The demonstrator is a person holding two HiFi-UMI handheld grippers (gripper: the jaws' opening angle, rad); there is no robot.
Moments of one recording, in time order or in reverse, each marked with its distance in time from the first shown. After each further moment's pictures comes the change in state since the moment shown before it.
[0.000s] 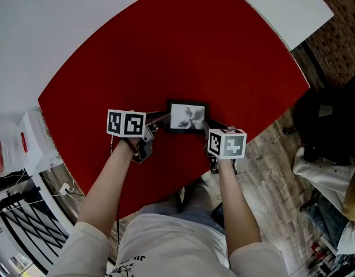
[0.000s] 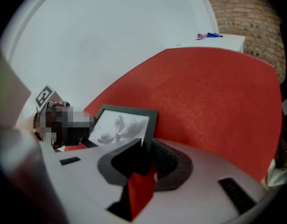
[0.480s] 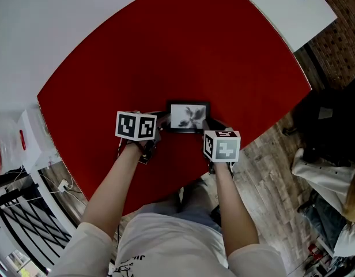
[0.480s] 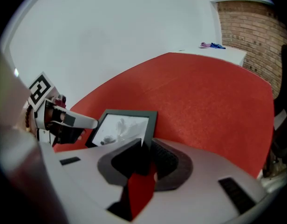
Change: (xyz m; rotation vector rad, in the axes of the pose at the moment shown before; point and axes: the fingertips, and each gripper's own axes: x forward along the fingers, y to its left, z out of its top) left arm 0.008 0.027 -0.008 0.110 0.032 0.214; right arm 0.004 -0.001 0.002 -0.096 0.000 -0.100
